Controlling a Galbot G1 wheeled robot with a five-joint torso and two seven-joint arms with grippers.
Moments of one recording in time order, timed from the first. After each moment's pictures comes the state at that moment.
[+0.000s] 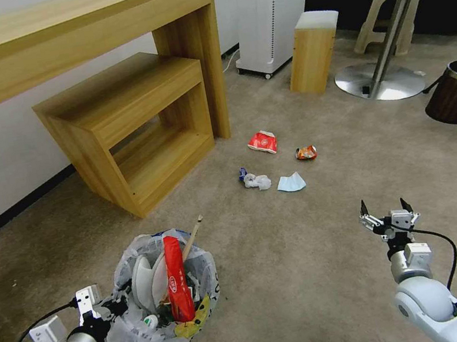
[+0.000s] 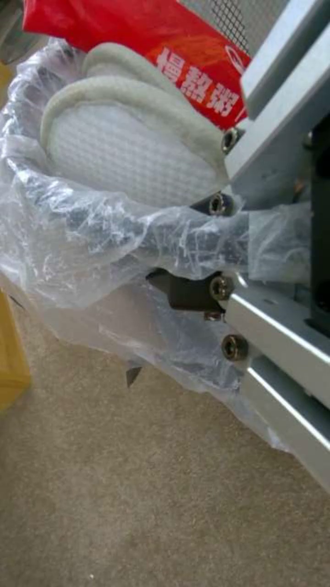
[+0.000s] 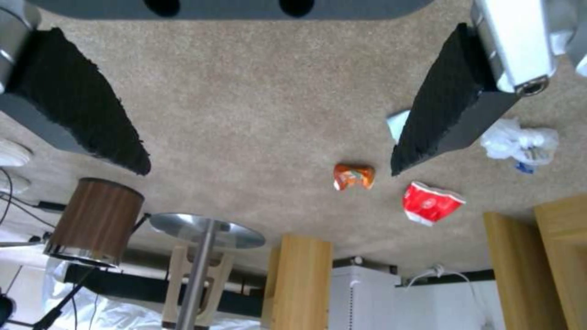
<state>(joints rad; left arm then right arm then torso) 1.64 -1.22 -0.85 -2.13 -0.80 0.59 0.01 -1.30 0.94 0.31 1.61 0.46 0.26 0.48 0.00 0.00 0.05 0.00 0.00</state>
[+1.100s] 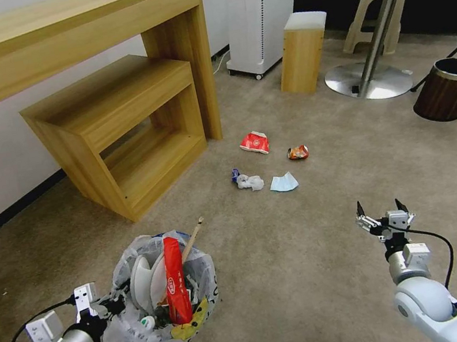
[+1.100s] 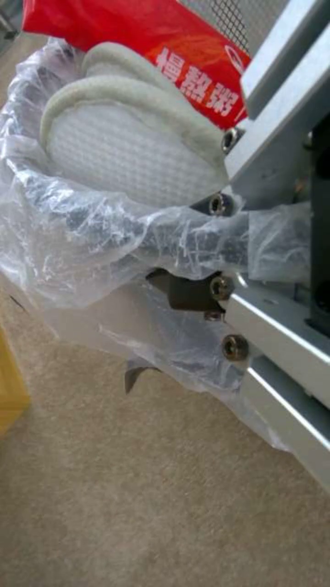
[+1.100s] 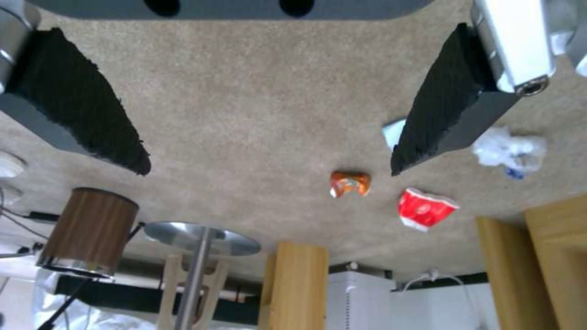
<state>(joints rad) 1.63 -1.12 -0.87 -2.15 -0.89 0.66 -0.03 -1.31 0.93 0.29 1.64 0.49 0.25 0.45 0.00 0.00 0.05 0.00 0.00</state>
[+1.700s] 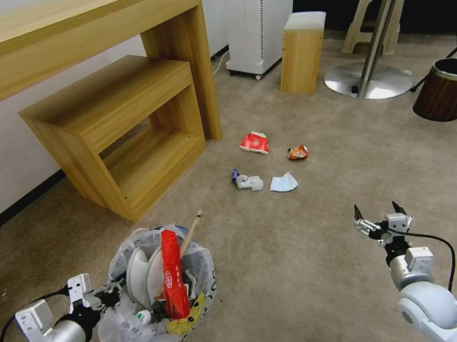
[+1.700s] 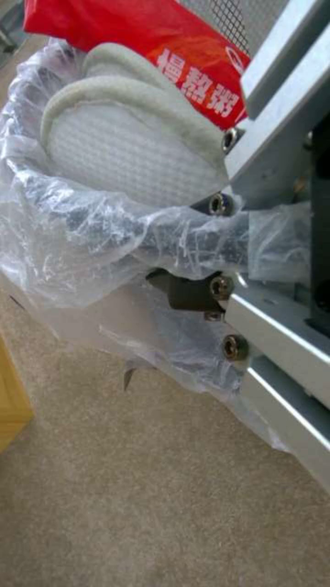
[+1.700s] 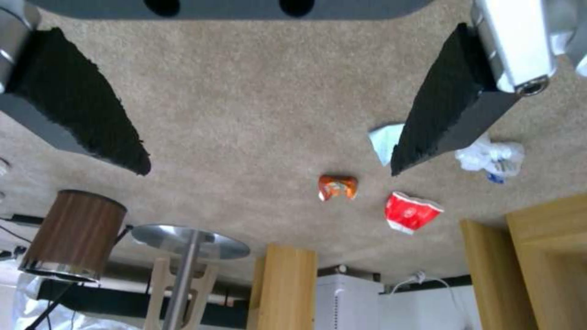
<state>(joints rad) 1.63 -1.08 -0.88 -2.18 -0.97 0.68 -0.07 -1.36 0.93 0.32 1.68 0.49 0.25 0.42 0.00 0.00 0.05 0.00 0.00</state>
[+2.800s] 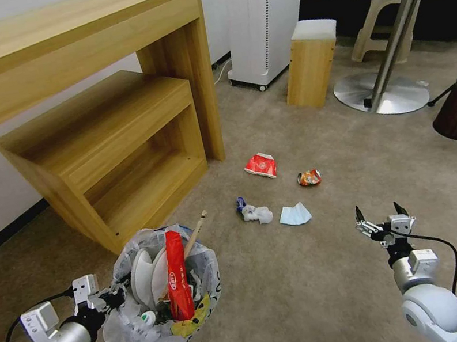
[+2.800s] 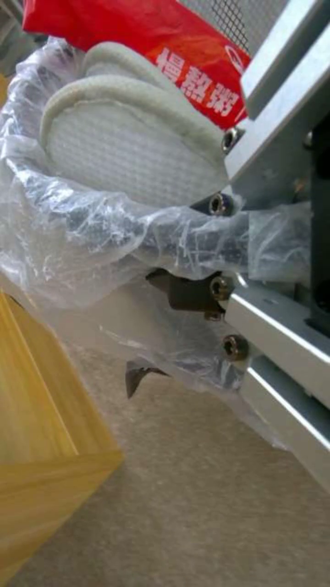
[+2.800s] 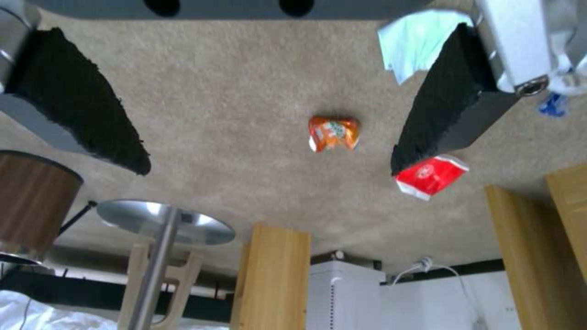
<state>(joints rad) 1.63 -1.11 -0.86 -2.18 -0.94 0.67 -0.06 -1.37 0.93 0.33 1.68 0.49 0.26 0.40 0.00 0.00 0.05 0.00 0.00</state>
